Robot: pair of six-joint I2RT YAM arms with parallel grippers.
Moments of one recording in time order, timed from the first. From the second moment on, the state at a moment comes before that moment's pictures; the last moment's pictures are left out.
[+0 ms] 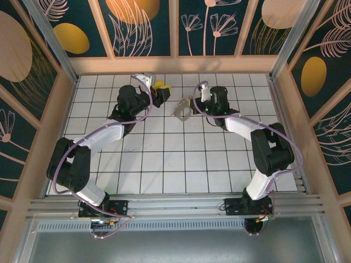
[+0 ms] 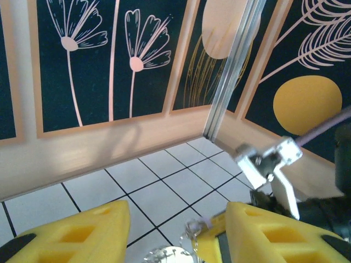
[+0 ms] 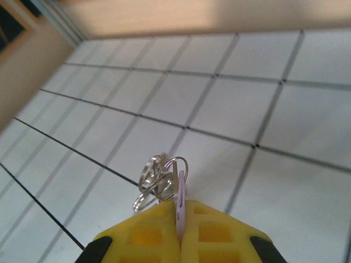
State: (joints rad) left arm -0.44 1.59 1.02 0.57 0.36 -0.26; right arm 0.39 1.74 1.03 0.23 -0.34 0.26
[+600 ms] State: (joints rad) left arm -0.44 1.63 1.04 0.58 0.41 -0.30; right arm 0.38 1.71 0.77 0.17 -0.24 0.29
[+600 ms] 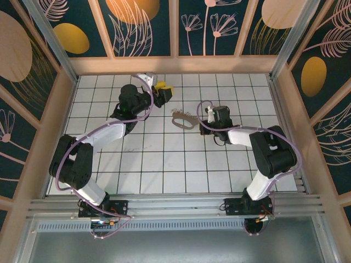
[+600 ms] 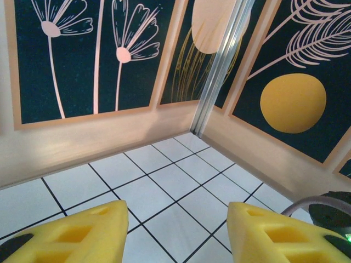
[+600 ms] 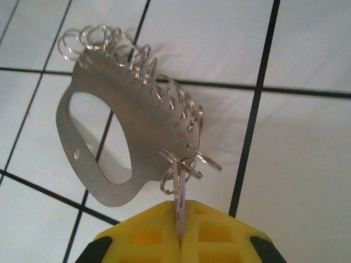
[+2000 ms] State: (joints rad) left arm -0.37 1.06 0.47 0.64 -0.26 -0.10; right arm 0.12 1.13 0.50 0.28 0.22 0.43
